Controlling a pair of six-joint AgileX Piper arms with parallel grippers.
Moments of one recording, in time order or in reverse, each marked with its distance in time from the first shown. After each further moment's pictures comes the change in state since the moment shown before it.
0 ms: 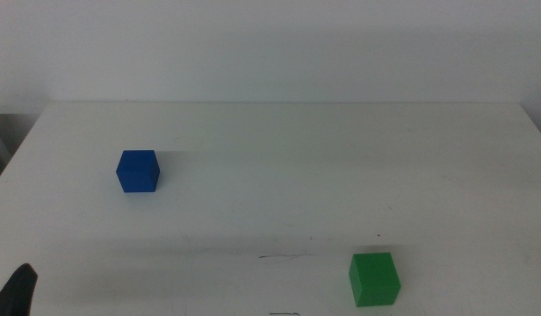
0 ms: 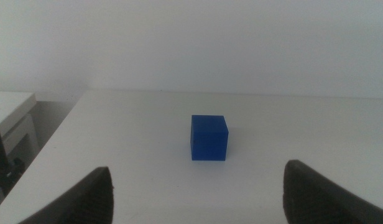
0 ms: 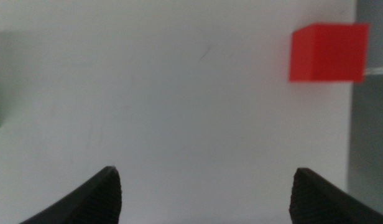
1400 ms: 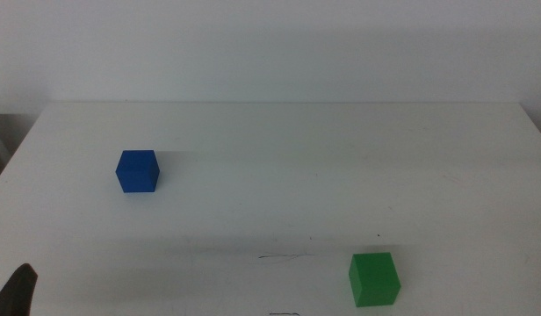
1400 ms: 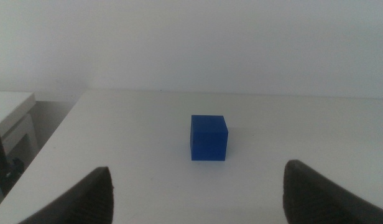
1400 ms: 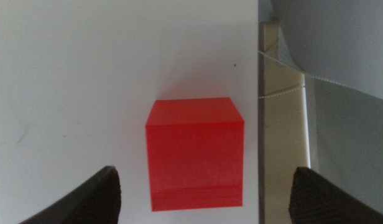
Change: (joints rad) left arm 0.000 0.000 0.000 0.000 0.000 0.000; right arm -0.430 0.569 -0.212 0.065 -0.179 -0.405
